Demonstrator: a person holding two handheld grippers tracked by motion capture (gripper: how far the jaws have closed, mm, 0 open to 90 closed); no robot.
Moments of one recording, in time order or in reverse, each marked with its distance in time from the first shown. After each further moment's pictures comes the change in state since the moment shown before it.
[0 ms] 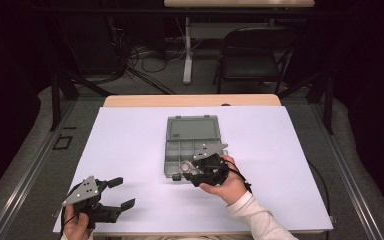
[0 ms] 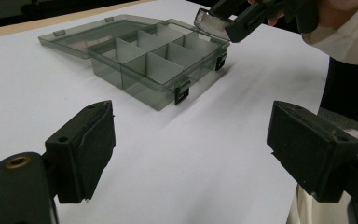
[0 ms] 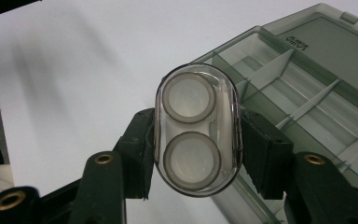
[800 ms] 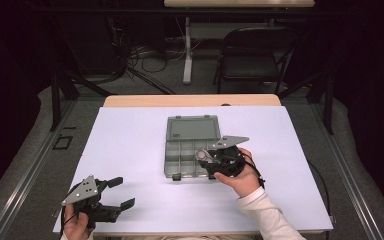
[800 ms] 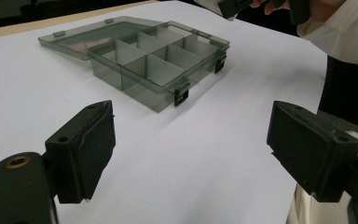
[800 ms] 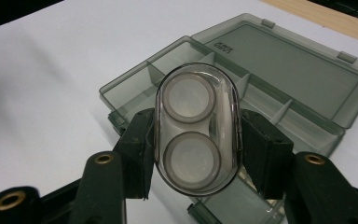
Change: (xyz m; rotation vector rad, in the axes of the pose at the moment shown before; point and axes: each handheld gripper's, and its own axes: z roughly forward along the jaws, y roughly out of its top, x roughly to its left) left arm 0.001 0.000 0.000 -0.009 -0.004 -0.012; right arm -0.037 -0.010 -0.025 -0.072 -0.117 0.083
